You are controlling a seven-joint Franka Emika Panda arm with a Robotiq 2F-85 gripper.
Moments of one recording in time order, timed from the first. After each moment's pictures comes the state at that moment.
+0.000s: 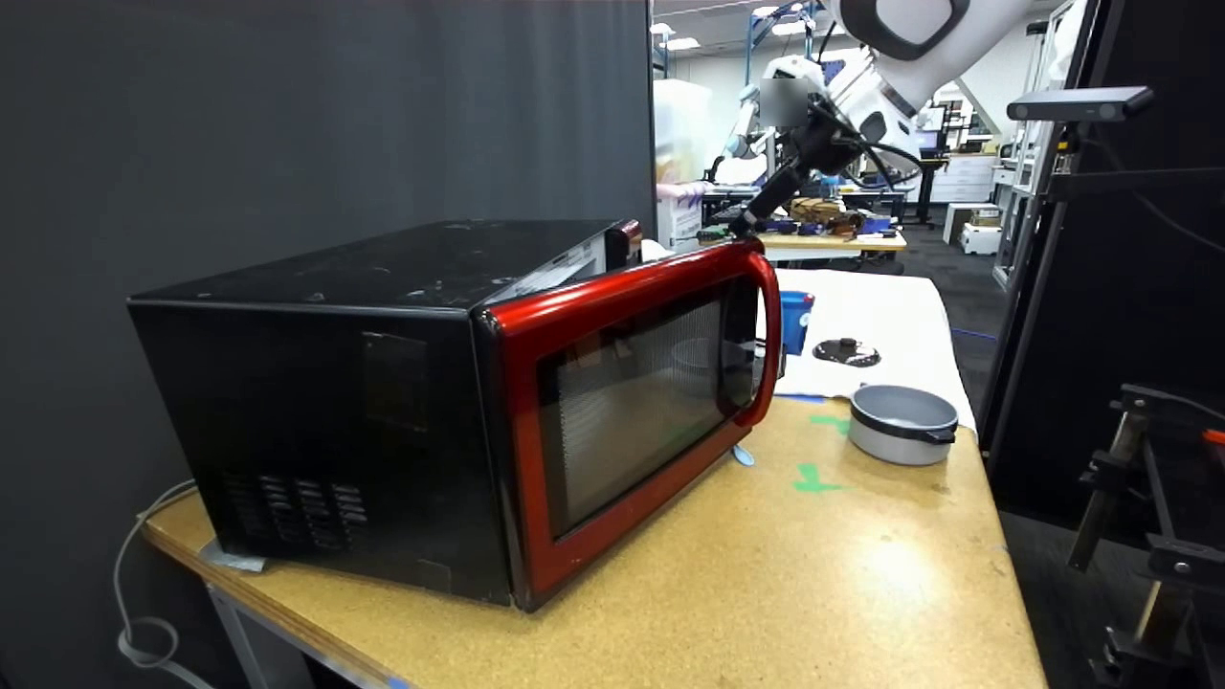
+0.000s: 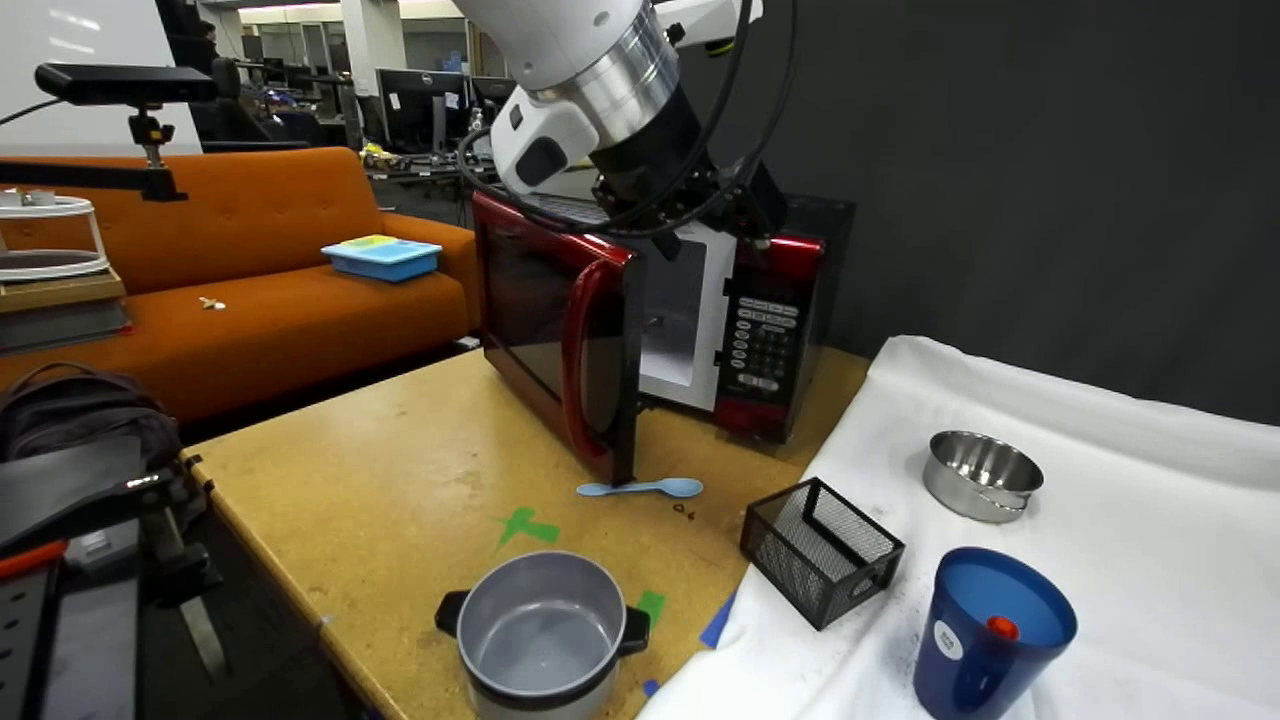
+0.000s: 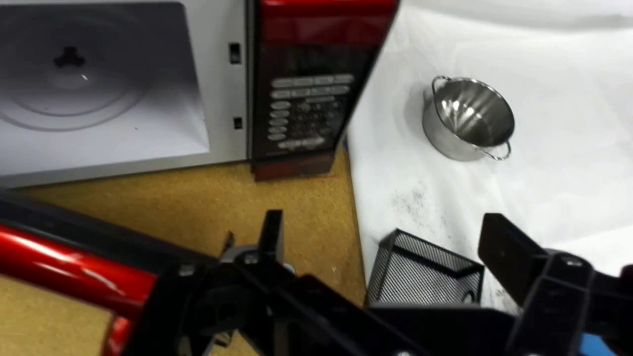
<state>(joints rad) 0.17 0.23 -0.16 -2.19 2.35 3.05 0.52</state>
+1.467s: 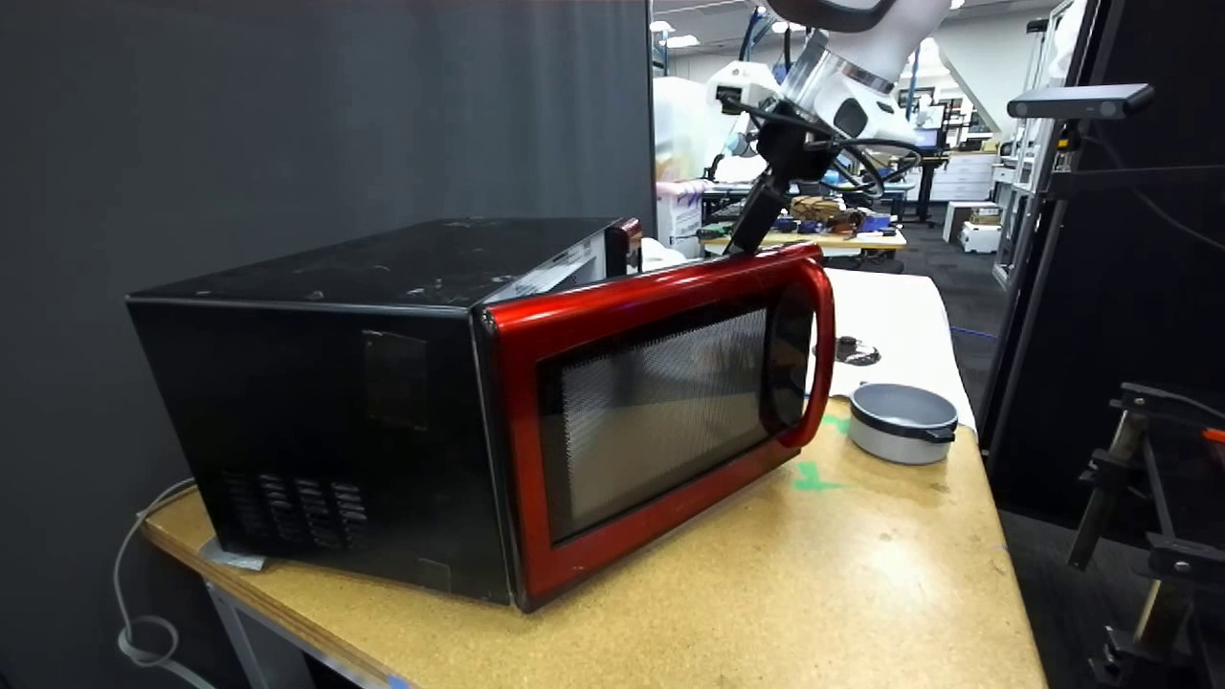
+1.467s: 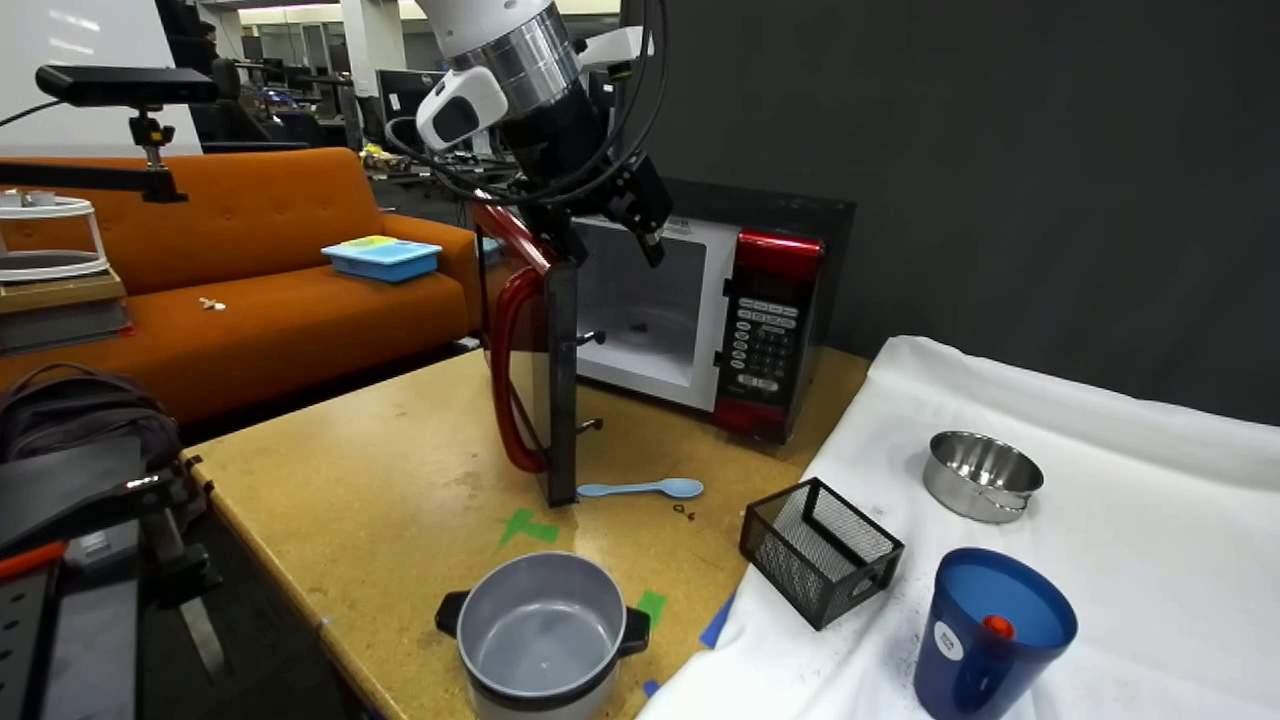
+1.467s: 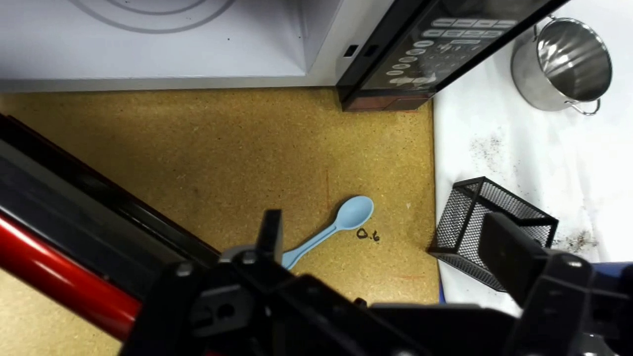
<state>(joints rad) 0.06 0.33 0.21 -2.04 2.42 3.47 0.45</state>
